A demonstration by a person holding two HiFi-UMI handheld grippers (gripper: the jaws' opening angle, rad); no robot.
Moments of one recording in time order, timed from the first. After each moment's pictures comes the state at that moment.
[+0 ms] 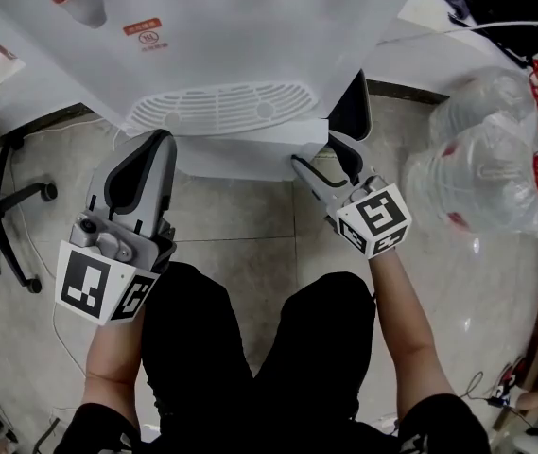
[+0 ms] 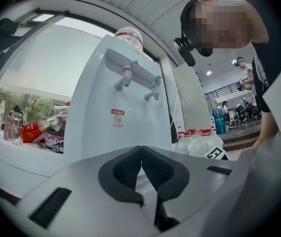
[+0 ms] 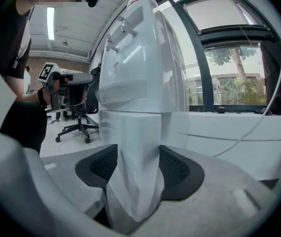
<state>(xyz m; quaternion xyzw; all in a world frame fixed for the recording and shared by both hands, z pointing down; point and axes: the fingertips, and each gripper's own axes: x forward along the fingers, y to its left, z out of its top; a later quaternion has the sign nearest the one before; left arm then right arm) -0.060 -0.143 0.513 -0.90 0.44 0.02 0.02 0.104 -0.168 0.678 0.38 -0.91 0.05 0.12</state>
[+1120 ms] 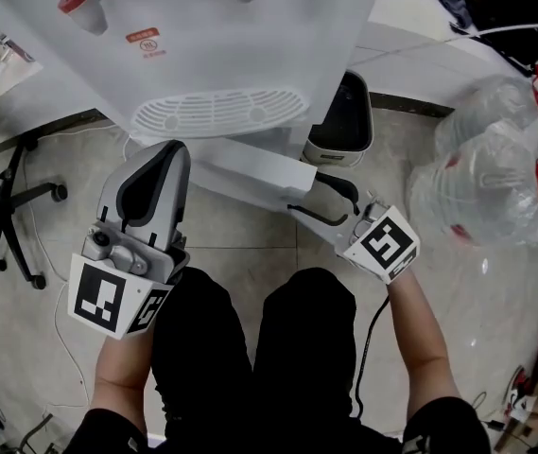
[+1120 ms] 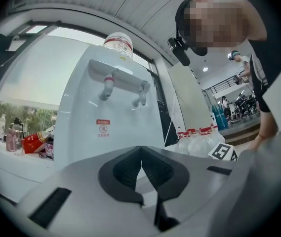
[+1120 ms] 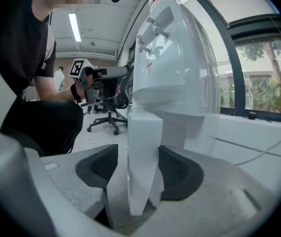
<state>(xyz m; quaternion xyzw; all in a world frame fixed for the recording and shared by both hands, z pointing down) -0.032 -0.118 0.498 -0.89 0.45 0.01 0.06 0.086 -0.098 0.674 0.20 -0.96 -0.02 0.17</state>
